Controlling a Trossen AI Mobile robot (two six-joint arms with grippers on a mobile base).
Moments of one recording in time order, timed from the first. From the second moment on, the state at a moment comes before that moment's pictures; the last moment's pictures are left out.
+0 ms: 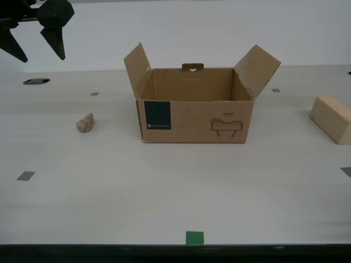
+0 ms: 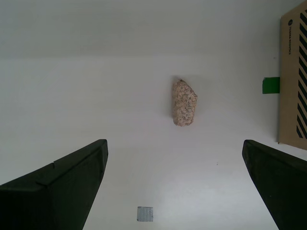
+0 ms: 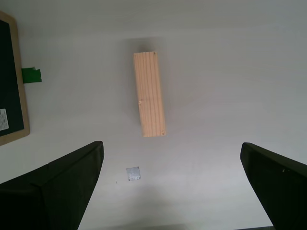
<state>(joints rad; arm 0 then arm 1) -0.13 1.47 1.33 -1.17 0.02 -0.03 -0.11 1.52 1.19 -0.88 0.02 -0.07</state>
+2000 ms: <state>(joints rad) -0.12 1.72 1.18 -0.93 -0.03 -0.07 -0.19 1.79 1.16 -0.74 0.02 -0.06</state>
